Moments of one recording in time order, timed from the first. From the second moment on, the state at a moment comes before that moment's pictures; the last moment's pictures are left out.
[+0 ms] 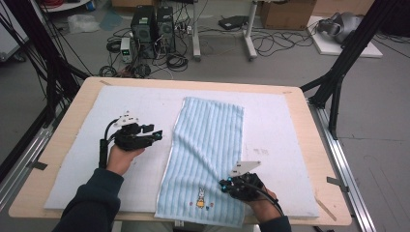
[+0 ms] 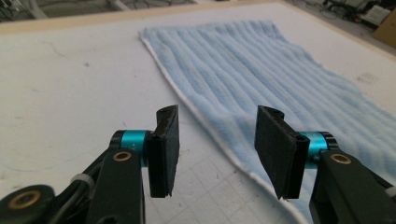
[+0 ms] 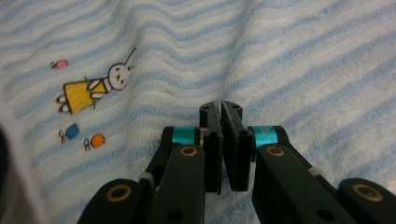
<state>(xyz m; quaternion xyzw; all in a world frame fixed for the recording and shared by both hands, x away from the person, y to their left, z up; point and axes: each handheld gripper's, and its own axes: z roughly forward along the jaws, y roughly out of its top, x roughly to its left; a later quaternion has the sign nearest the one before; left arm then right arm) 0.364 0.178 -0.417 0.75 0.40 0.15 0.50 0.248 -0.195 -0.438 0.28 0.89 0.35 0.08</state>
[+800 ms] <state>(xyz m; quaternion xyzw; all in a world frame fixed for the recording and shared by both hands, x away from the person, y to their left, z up) 0.345 0.140 -0.444 0.84 0.35 0.14 0.39 0.280 -0.236 -0.433 0.41 0.80 0.41 0.16</state>
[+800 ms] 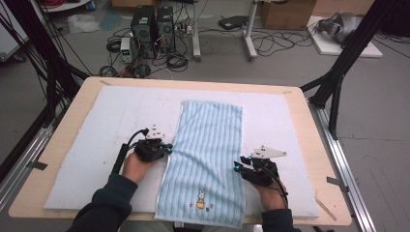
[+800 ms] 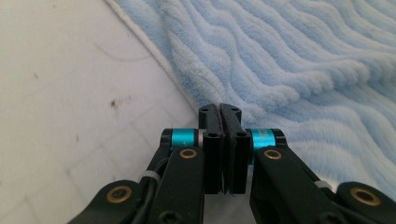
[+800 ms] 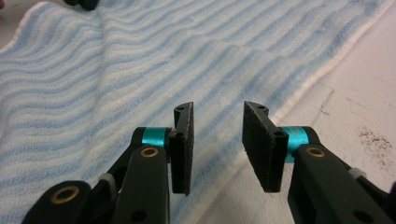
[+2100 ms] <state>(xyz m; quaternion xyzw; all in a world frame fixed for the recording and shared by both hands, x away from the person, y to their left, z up) 0.464 0.108 -0.449 0.79 0.43 0.24 0.37 0.314 -0.243 -0.424 0.44 0.76 0.44 0.18</state>
